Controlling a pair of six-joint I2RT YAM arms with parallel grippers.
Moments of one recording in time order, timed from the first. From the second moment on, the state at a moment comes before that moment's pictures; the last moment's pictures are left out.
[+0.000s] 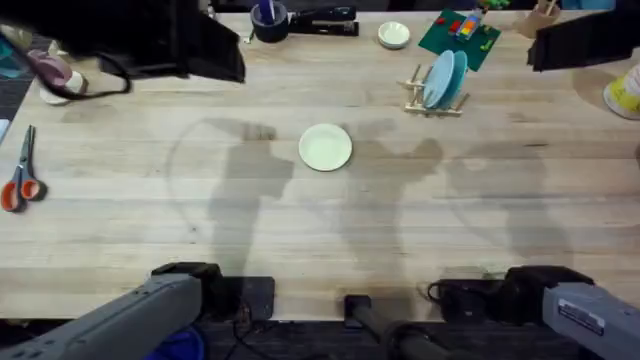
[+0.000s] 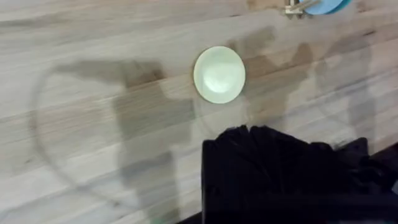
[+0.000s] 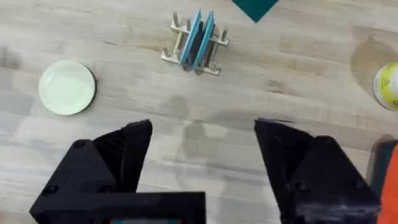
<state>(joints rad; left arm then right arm) 0.00 1.25 1.54 -1.39 0.43 0.04 0.01 1.12 1.52 -1.29 -0.05 -0.14</state>
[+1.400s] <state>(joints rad) 0.00 1.69 1.10 -0.89 0.96 0.06 0.01 1.12 1.52 -1.29 -0.05 -0.14</state>
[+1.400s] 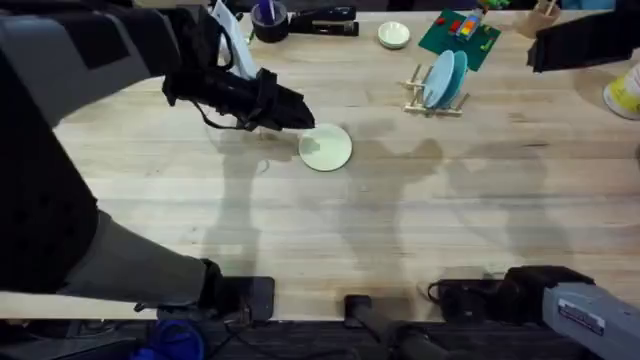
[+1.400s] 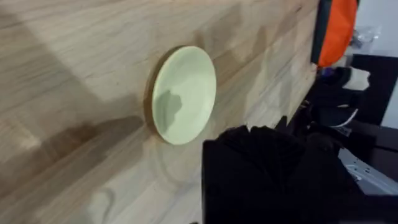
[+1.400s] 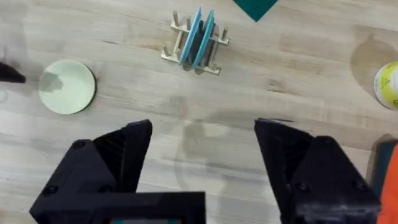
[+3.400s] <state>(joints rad) 0.04 1.89 0.92 -0.60 1.02 0.05 0.01 1.12 1.52 -1.29 -0.05 -0.14</state>
